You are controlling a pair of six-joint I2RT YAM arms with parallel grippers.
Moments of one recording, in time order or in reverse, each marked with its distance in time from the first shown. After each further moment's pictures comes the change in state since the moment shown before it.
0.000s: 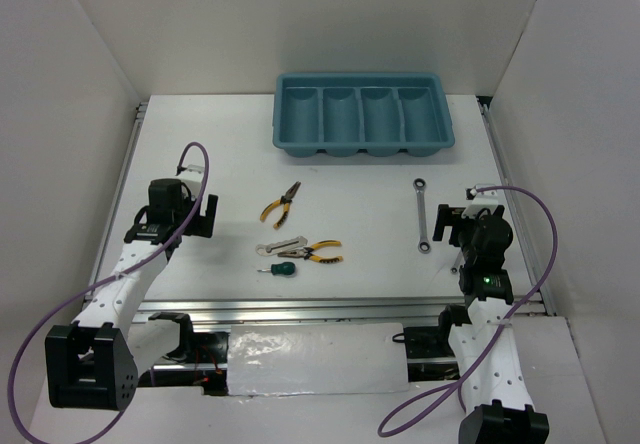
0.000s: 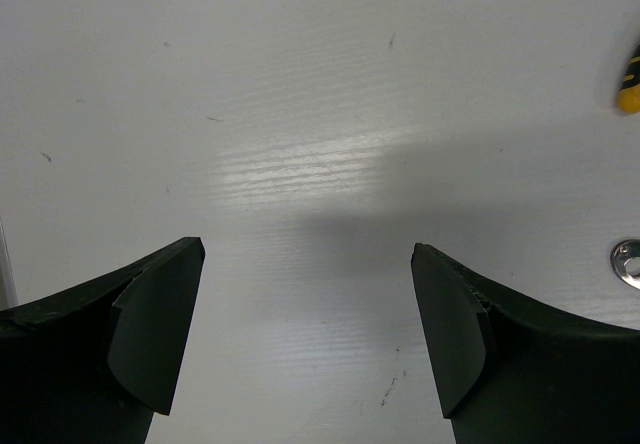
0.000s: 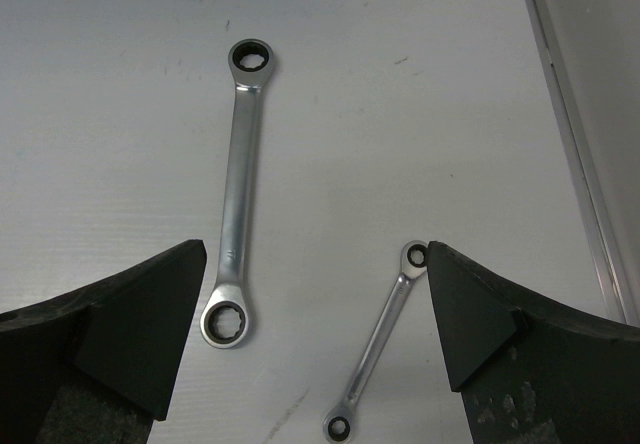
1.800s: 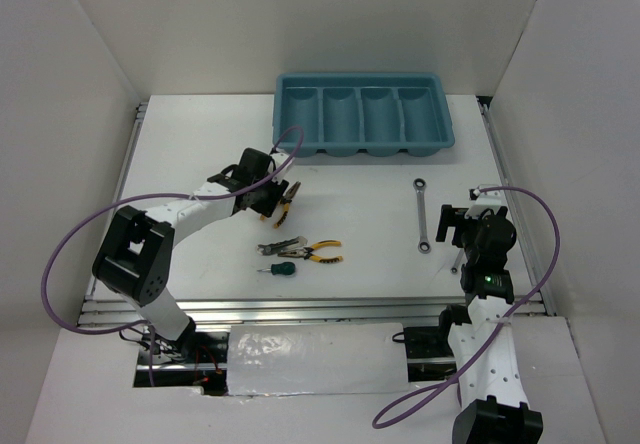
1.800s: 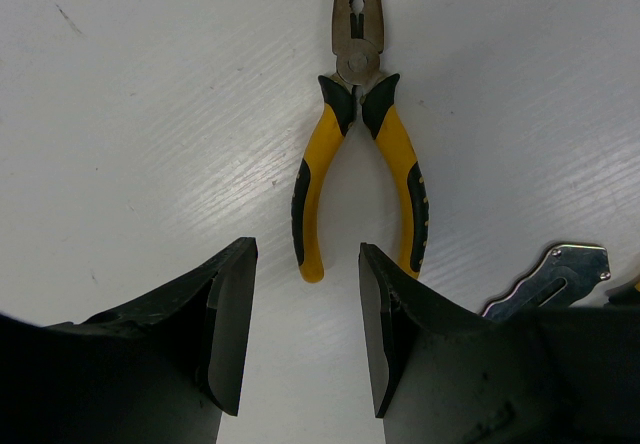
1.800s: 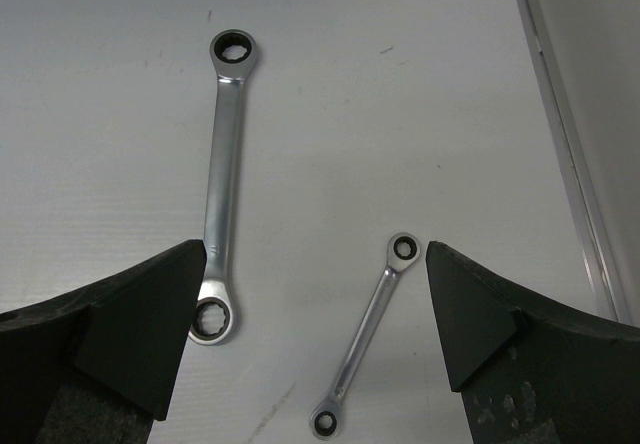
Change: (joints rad) left arm -0.431 0.611 0.413 0.039 0.026 -0.041; right arm -0.053 0.013 0.000 -0.006 -0.034 -0.018
